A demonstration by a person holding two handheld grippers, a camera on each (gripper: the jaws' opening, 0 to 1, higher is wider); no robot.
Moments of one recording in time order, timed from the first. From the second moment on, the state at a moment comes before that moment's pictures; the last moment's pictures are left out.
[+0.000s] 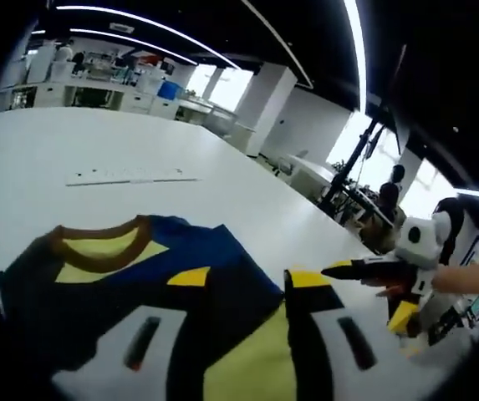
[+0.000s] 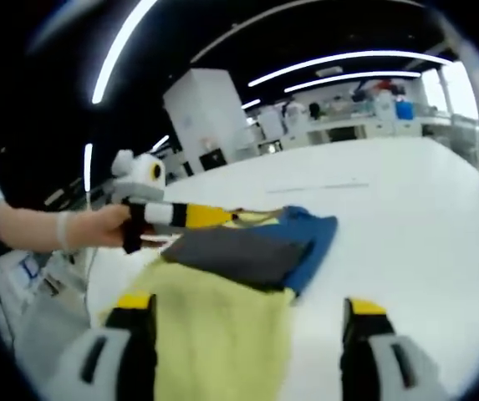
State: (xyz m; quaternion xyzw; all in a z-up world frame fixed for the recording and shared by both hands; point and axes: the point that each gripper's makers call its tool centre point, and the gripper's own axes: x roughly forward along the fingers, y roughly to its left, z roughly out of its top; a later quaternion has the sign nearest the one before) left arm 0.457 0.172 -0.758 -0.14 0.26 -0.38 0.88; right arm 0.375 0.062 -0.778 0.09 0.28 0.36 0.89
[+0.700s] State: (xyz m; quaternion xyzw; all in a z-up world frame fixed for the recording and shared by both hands) left arm 0.384 0.299 -0.744 -0.10 0.24 -0.31 0.92; right arm 0.437 0.050 -0.821 0.18 0.38 0.31 0.86
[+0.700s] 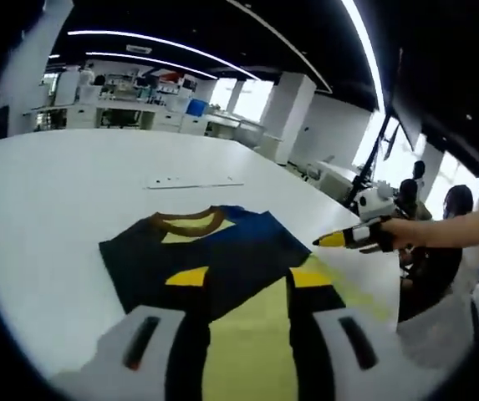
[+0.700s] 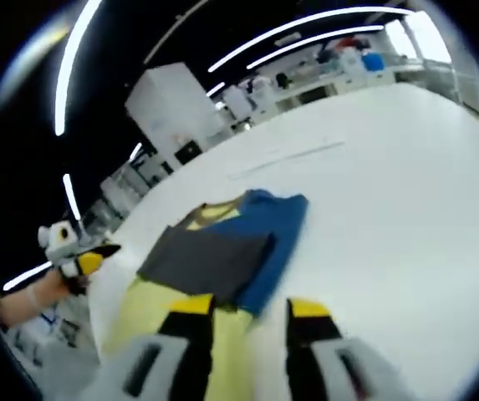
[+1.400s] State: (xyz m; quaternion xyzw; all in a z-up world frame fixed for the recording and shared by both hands) left arm 0.347 0.360 -0.770 -0.14 0.26 -0.22 0.93; right arm 0.465 0.063 -0.839 0.17 0.40 0.27 0.86
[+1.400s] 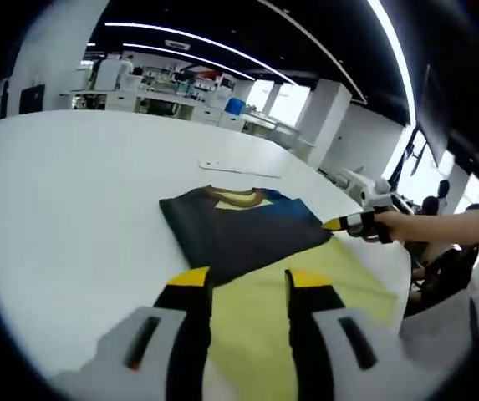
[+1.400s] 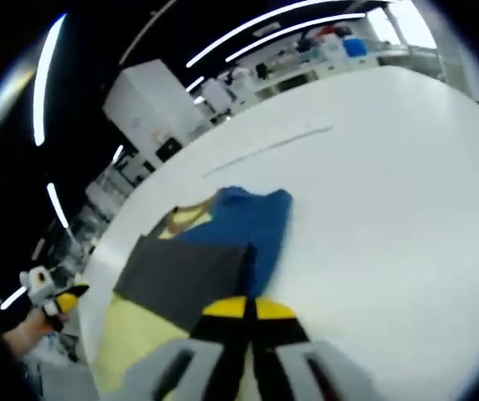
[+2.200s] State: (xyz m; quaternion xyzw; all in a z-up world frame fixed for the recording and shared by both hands) left arm 0.344 0.350 -0.780 -0.13 0.27 -0.23 0.92; right arm 0.471 0.040 -0.826 0.13 0.35 0.28 0.88
